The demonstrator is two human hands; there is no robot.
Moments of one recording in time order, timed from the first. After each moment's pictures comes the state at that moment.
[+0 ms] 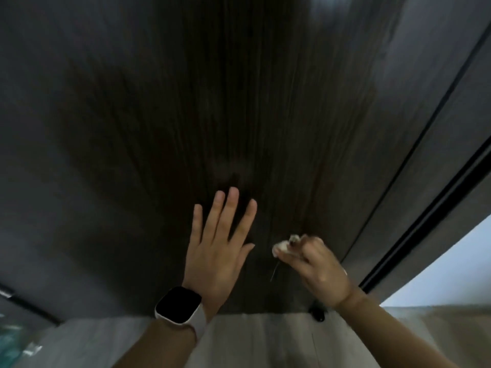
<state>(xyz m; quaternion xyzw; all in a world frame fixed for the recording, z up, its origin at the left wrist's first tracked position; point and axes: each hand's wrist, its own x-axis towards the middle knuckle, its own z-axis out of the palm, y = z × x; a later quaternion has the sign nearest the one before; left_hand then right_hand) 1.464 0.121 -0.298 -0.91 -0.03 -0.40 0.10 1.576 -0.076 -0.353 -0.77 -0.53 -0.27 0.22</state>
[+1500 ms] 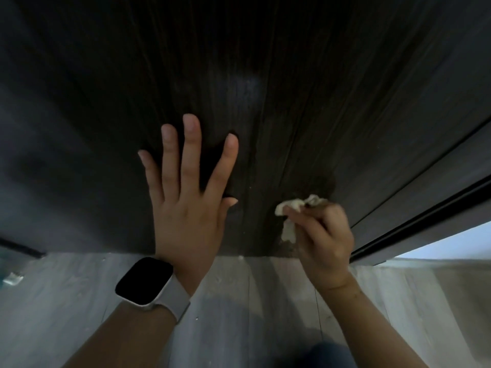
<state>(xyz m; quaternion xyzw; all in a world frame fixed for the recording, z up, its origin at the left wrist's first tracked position) 1.456 0.131 -0.352 -0.93 -0.12 -0.36 0.03 1.547 -0.054 -0.425 -0.76 -0.40 -0.38 0.35</state>
